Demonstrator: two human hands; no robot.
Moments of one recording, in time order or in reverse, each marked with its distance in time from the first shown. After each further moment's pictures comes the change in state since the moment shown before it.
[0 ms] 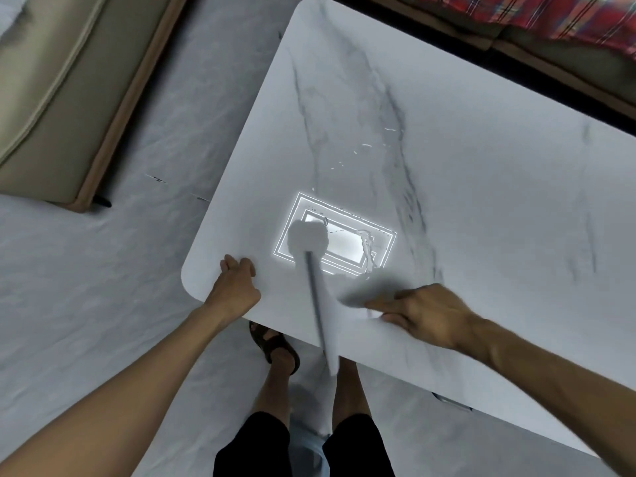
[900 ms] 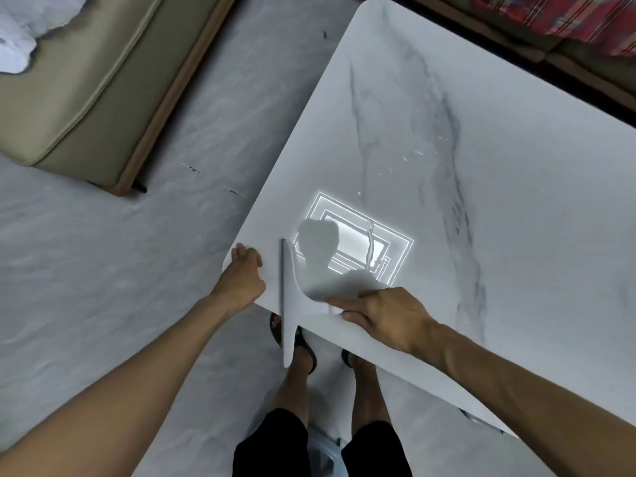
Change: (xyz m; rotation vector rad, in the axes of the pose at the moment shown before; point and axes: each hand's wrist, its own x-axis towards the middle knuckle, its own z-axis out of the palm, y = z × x) left_hand 0.010 -0.059 -0.032 -0.098 0.047 -0.025; right_hand 0.094 -0.093 -0.009 0.114 0.047 -0.047
